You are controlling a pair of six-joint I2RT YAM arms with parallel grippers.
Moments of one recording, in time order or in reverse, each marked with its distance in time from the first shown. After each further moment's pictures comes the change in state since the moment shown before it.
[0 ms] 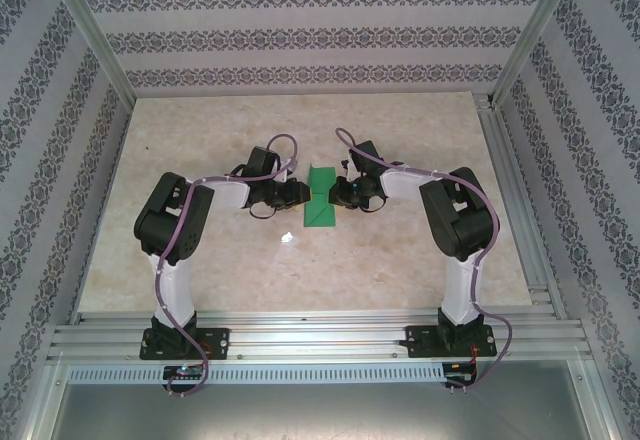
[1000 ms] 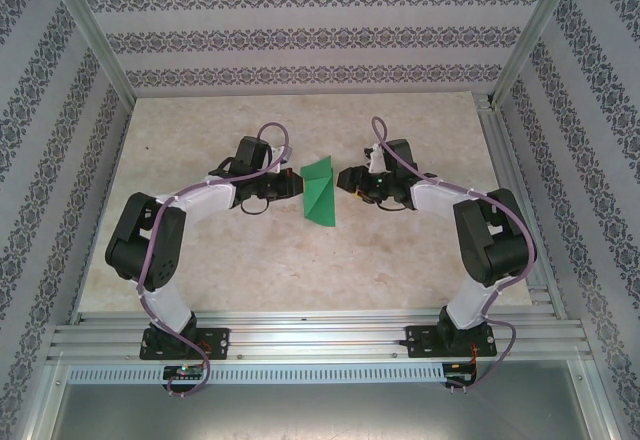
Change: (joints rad) left arm -0.001 -0.238 -0.032 -0.123 -0.061 0.068; right arm -0.116 -0.251 -0.242 0.319 -0.201 0.122
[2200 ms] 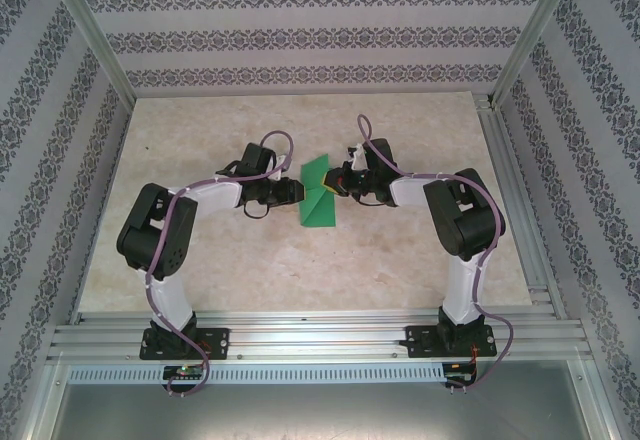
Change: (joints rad) left arm 0.000 0.083 0.017 -0.061 -0.095 0.042; right arm 0.060 0.230 0.098 0.218 -0.059 0.225
